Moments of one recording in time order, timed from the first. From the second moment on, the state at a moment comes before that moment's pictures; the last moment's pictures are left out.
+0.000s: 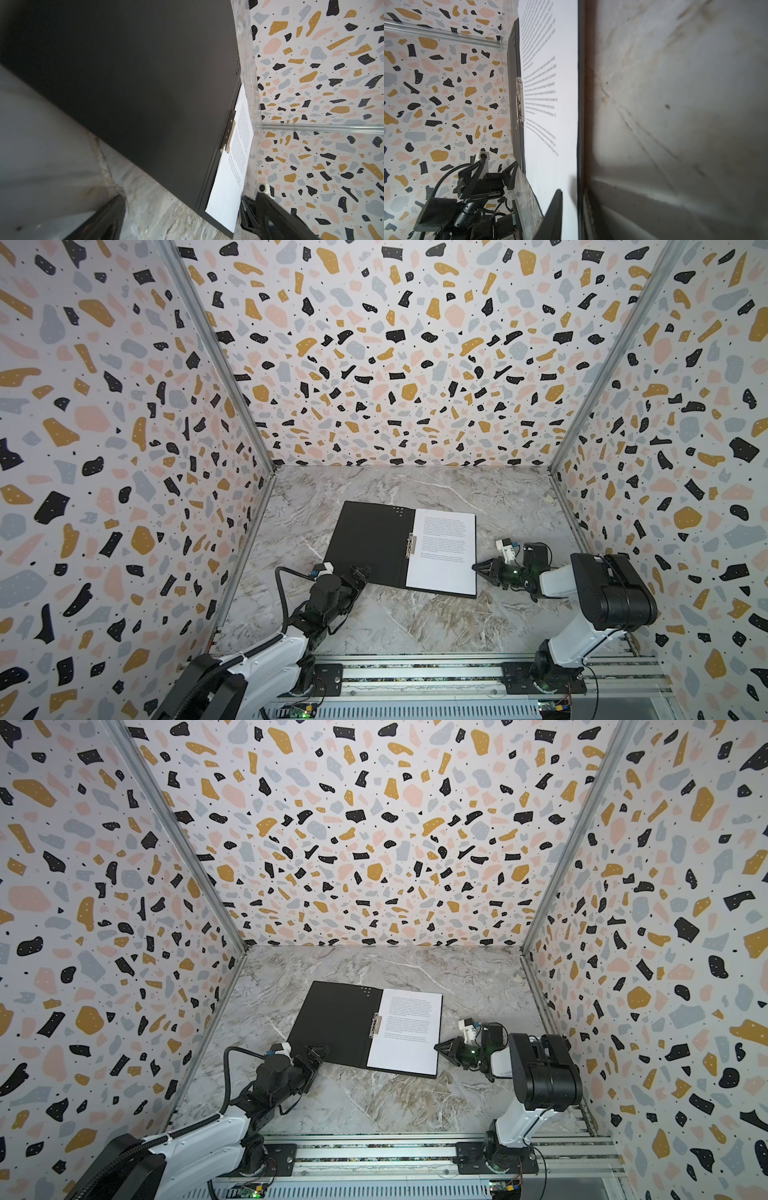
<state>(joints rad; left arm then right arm) -0.46 0.99 0.07 0.40 0.06 -1.31 0.00 1.67 0.40 0.41 -0.89 0.61</state>
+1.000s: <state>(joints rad) -0.46 1.29 0.01 0.88 0.01 -1.49 0.05 1.64 0.44 0.29 -0.80 0.60</state>
